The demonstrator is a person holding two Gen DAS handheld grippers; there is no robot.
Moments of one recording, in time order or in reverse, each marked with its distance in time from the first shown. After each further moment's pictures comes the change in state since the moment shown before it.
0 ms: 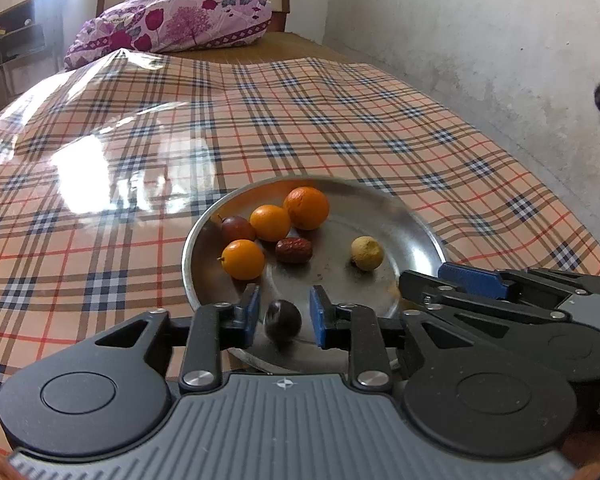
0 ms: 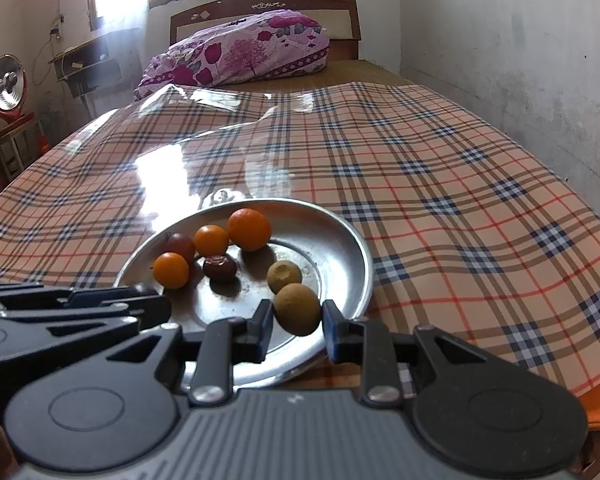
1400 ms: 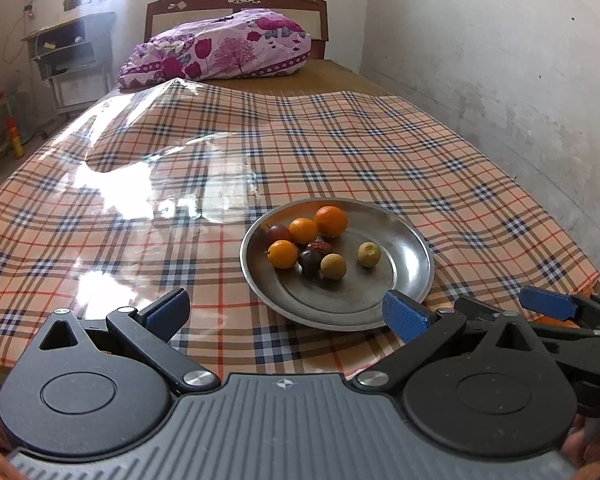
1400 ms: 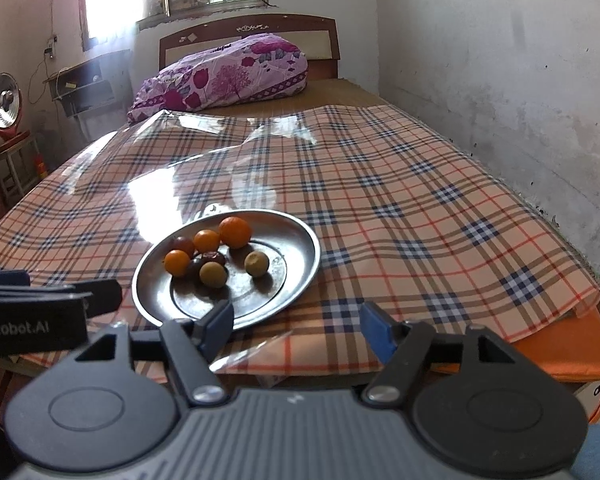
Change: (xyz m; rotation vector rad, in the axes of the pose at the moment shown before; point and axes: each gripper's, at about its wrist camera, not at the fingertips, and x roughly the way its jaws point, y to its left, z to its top) left arm -0.112 -0.019 -0.011 -0.050 -0.068 0.126; right arm -0.083 -0.017 -0.018 0.032 -0.043 -0.039
